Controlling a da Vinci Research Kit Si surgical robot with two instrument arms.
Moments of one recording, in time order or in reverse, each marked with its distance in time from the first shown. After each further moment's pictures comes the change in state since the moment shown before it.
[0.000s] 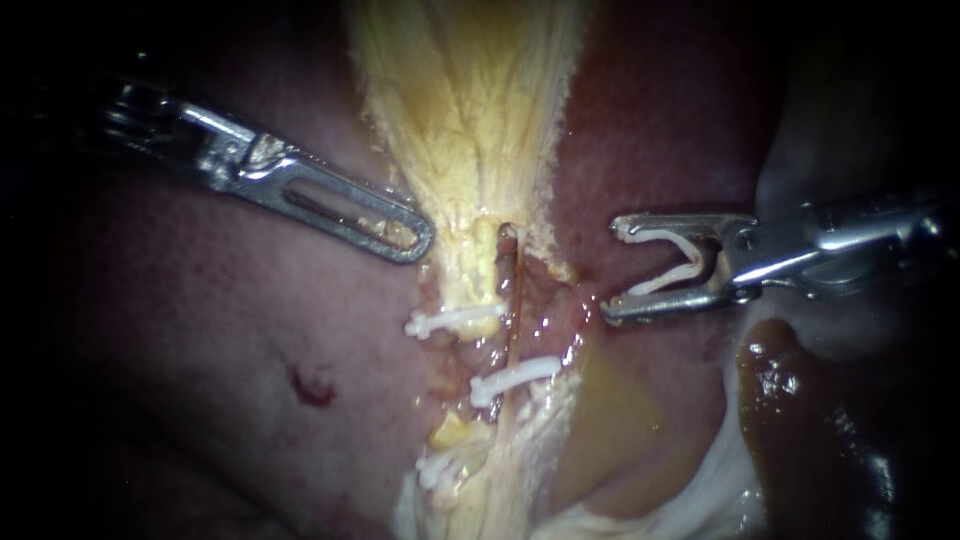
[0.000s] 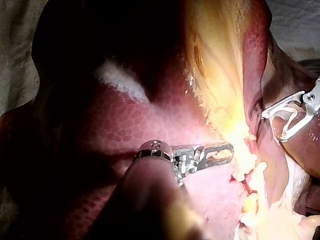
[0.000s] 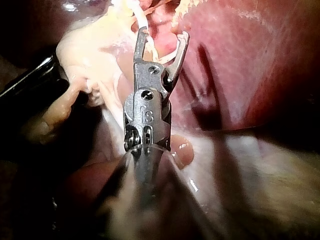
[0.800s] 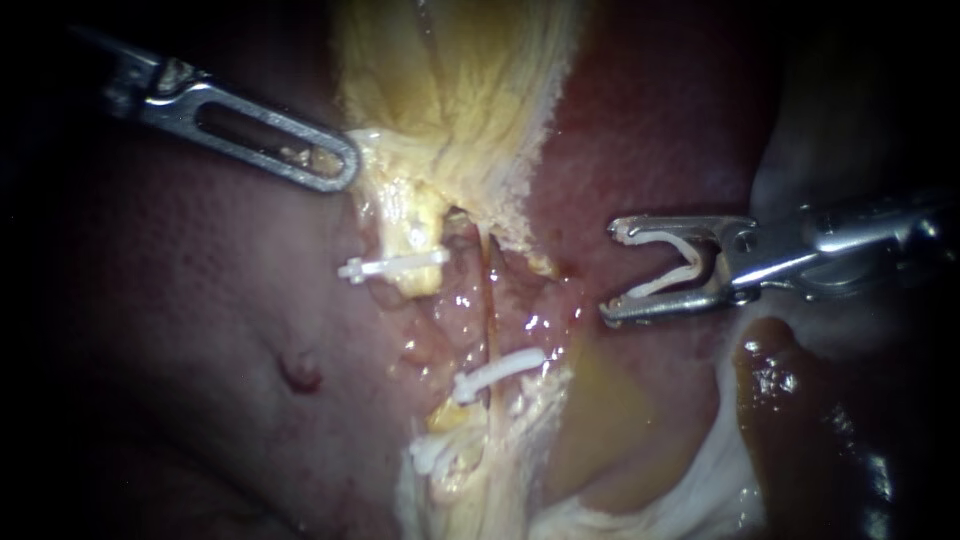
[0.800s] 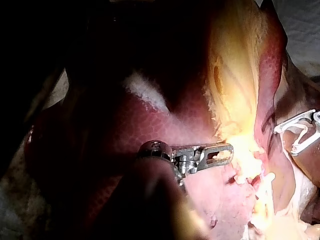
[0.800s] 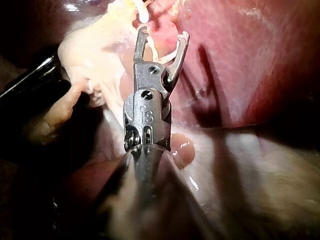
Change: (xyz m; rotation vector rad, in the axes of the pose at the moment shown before) right arm 0.000 0.000 0.000 -0.001 0.000 0.000; left arm -0.004 -0.001 -0.009 -0.033 -0.047 -0.029
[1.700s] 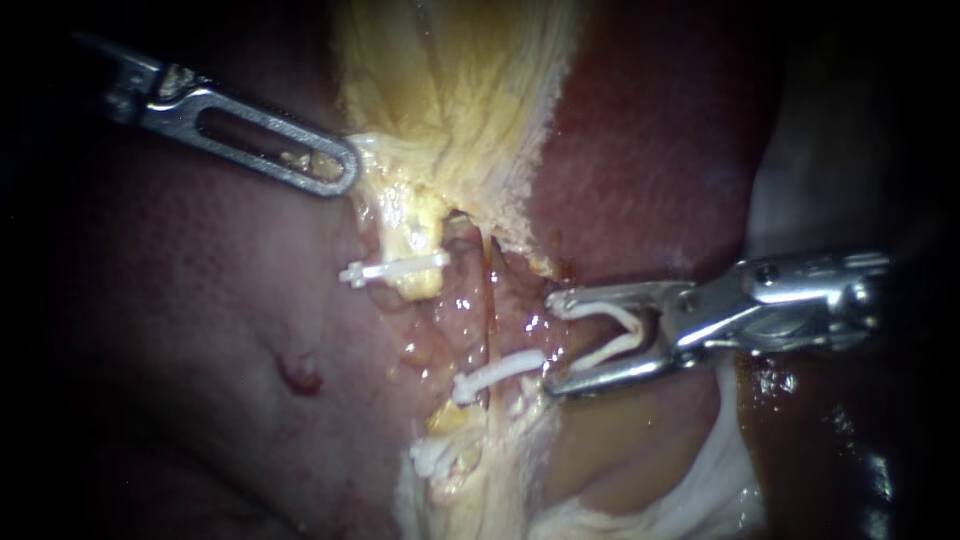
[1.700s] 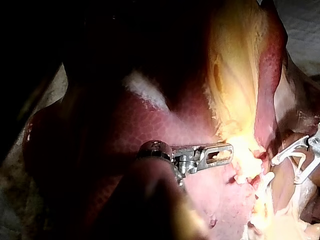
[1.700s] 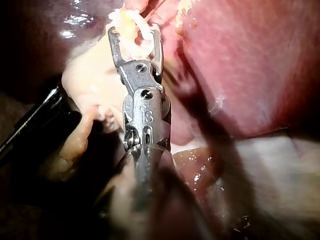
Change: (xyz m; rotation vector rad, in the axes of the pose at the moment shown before) right arm 0.000 -0.003 0.007 0.194 0.122 0.131; left arm 0.000 0.000 0.001 -0.005 -0.003 0.002
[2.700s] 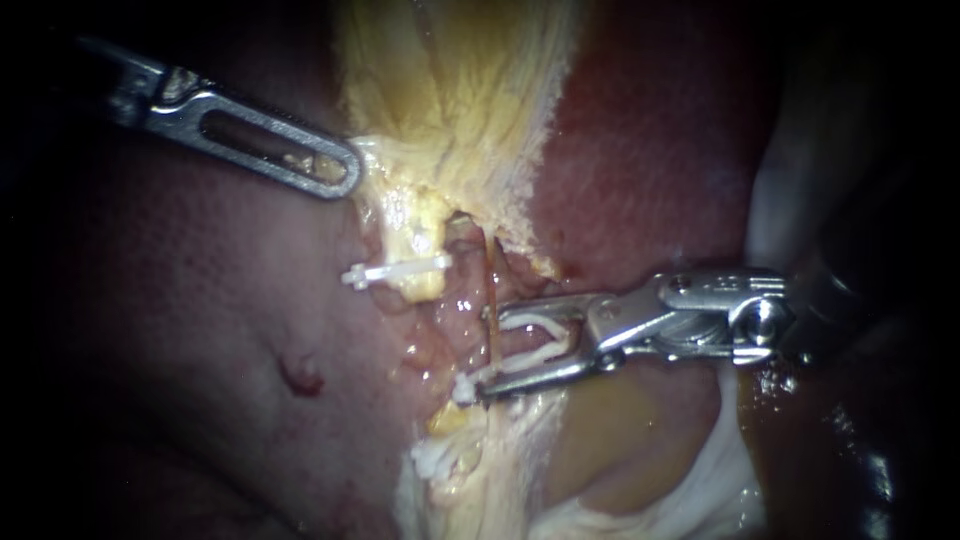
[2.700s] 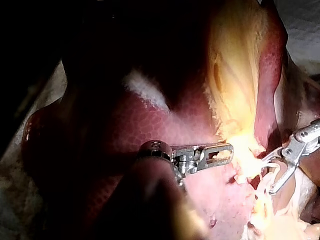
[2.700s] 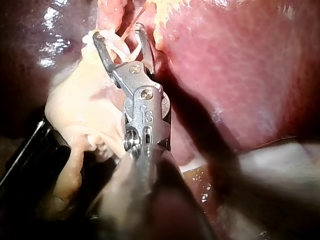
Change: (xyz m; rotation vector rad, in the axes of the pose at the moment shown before) right arm -0.004 0.004 0.006 0.044 0.009 0.083; left arm 0.000 0.000 0.000 -0.005 -0.003 0.001
